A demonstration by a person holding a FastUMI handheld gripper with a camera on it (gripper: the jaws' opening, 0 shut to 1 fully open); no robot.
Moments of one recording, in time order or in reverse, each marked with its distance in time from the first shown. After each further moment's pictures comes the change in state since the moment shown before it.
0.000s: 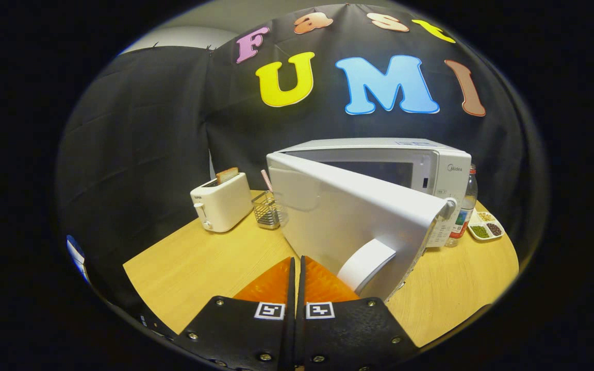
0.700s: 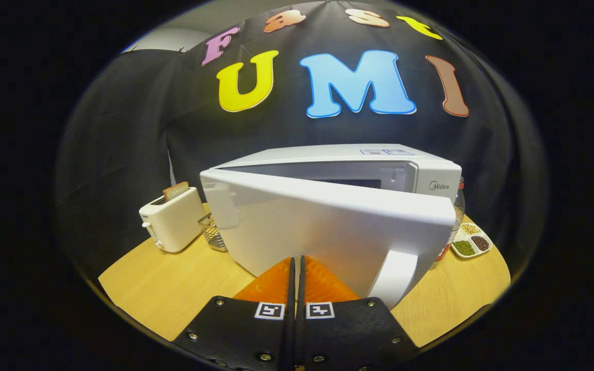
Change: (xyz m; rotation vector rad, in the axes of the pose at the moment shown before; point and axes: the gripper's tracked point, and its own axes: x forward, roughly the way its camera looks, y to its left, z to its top) arm 0.067 -0.083 0.035 0.032 -0.036 -0.160
